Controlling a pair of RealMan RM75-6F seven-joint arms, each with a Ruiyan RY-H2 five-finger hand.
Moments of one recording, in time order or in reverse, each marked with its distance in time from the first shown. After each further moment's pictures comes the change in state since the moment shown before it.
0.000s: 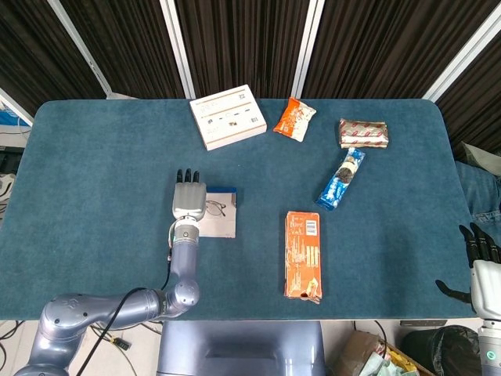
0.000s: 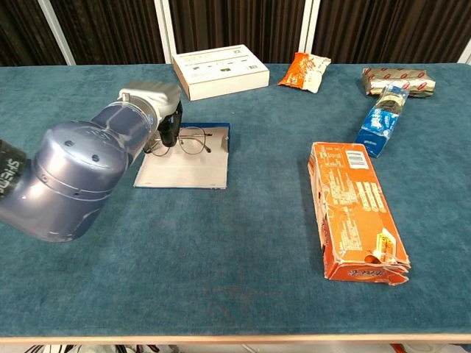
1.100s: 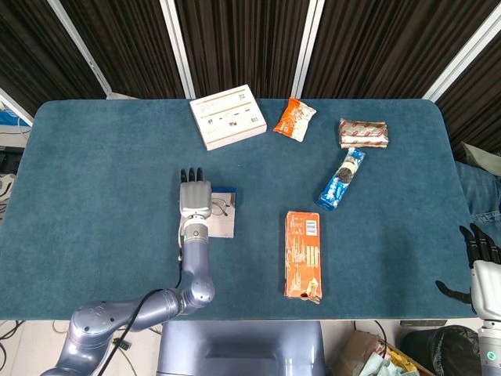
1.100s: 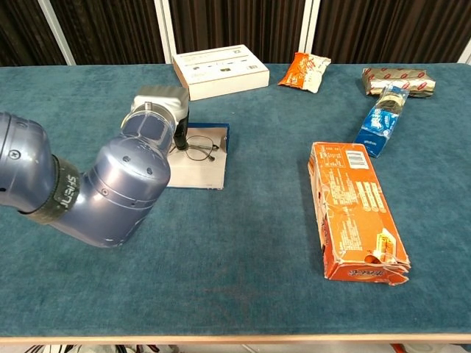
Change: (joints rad) left arm -0.058 -0.144 -0.090 0.218 0.037 -0.023 -0.013; right arm -0.001 0.002 0.001 -0.008 0.007 -0.004 0.002
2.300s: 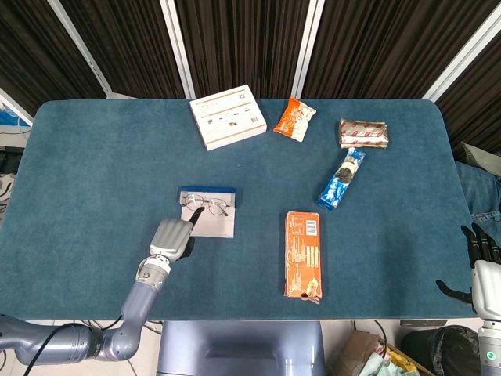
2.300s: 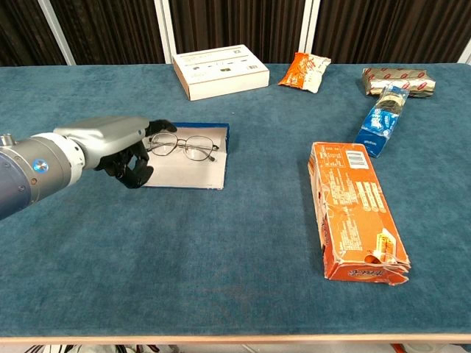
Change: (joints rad) left arm 0.376 0.466 0.367 -0.790 0.283 -0.010 -0.312; right arm -0.003 -0.003 0.005 -0.009 0.011 0.006 -0.005
